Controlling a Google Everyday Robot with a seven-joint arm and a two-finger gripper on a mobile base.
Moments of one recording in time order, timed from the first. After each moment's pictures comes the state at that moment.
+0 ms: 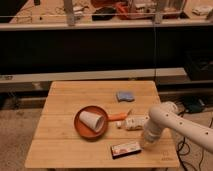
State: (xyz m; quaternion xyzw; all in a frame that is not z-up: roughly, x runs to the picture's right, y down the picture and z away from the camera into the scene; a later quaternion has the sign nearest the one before) arm 0.210 0.310 0.780 -0.42 -0.11 -0.03 0.90
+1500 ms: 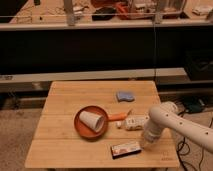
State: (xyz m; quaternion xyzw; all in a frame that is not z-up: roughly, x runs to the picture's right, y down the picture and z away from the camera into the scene) arm 0.210 0.310 0.780 -0.42 -0.11 -0.03 0.90
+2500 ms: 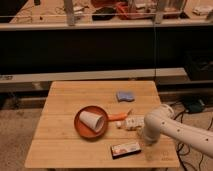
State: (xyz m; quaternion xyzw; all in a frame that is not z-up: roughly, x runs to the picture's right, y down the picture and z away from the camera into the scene) arm 0.206 0.306 0.768 -0.37 -0.07 -0.06 0.92
